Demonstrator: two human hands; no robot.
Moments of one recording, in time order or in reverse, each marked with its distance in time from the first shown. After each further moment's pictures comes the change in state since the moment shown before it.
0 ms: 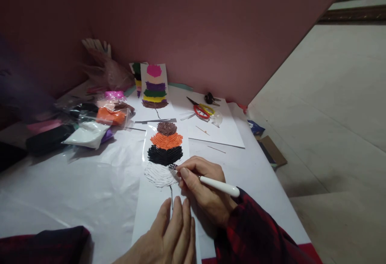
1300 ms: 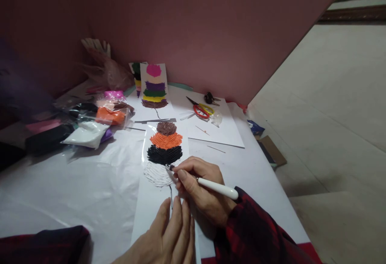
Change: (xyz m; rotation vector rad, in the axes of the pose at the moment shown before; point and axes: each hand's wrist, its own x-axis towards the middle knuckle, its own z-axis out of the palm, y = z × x) left_hand 0.004 0.000 0.004 -0.059 0.143 -0.103; right_hand 0.001 -0.003 0.001 -0.025 -0.042 -0.050
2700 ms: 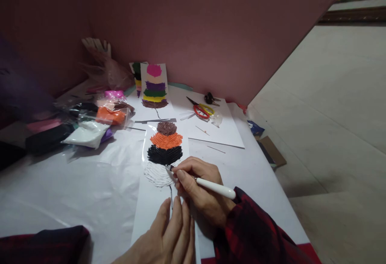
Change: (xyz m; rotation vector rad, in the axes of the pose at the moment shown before) left_hand 0.000 -0.002 0.001 0.005 0.005 0.018; right_hand 0.002 -0.002 0.000 -0.034 -0.013 0.017
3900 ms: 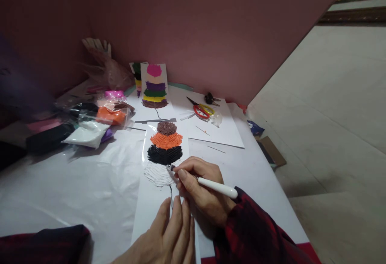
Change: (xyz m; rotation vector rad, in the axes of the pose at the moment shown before) left_hand -0.002 0.003 0.001 -0.026 -0.016 -0.024; right_hand -0.003 0.004 -0.001 0.051 0.021 0.018
